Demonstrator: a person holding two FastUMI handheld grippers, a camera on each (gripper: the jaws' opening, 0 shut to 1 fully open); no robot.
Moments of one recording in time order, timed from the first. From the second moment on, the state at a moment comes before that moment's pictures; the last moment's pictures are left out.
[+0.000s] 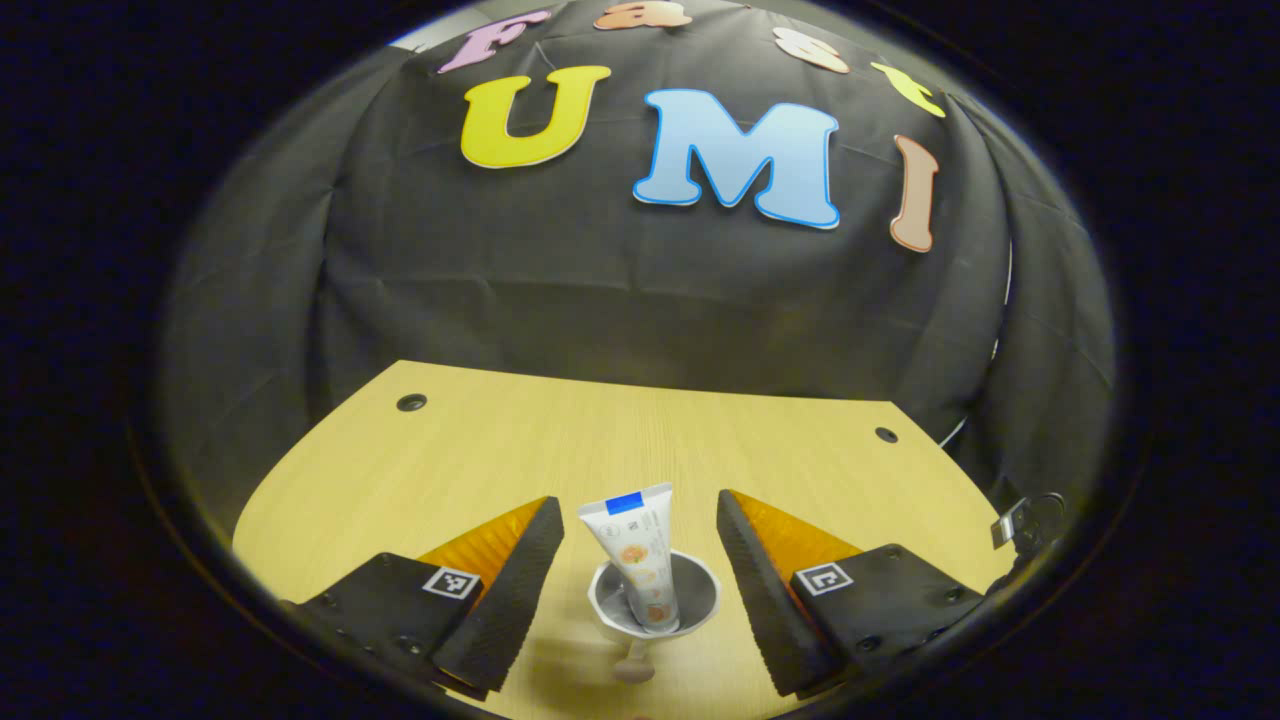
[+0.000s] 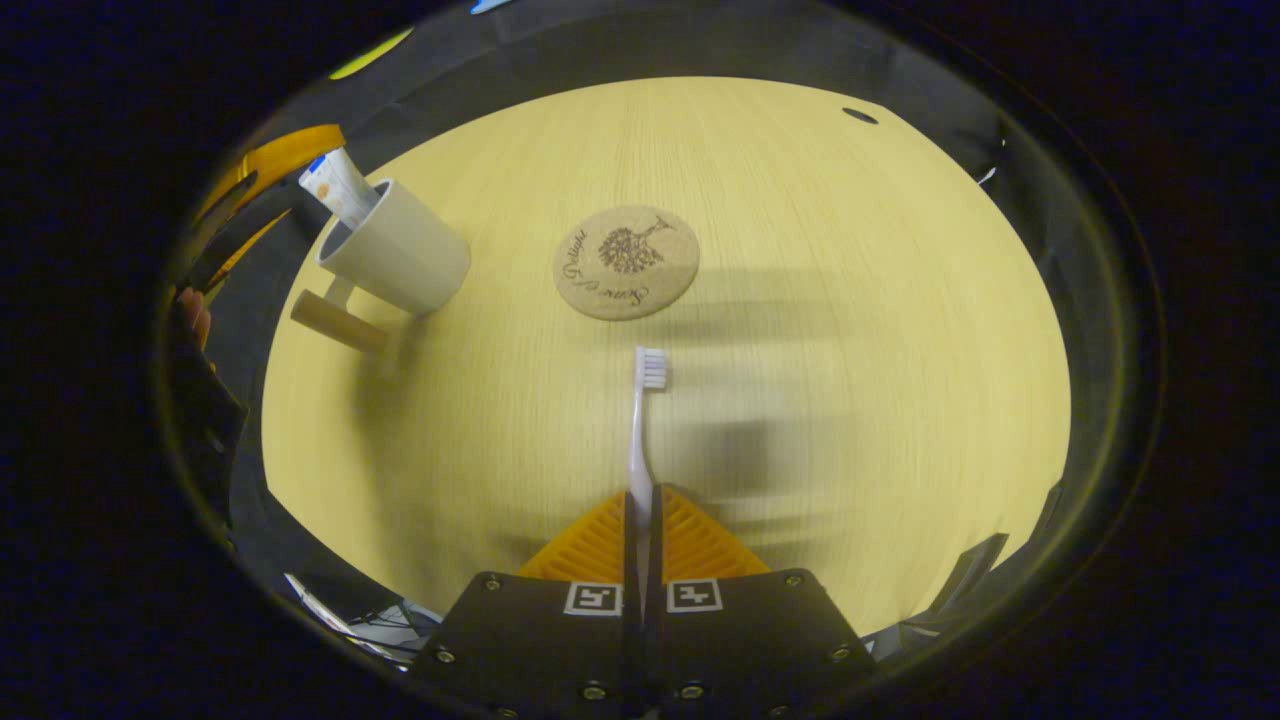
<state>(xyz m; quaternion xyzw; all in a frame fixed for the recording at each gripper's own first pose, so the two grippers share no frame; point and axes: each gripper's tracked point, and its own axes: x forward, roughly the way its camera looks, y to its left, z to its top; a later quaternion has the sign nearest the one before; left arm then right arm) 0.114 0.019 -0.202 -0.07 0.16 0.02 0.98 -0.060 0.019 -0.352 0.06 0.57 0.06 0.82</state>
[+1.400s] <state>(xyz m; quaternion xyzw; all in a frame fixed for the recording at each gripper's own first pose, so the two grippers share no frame) -0.054 0.188 -0.245 -0.09 0.24 0.11 0.96 0.147 0.168 -0.196 0.18 0.38 0.08 0.91</state>
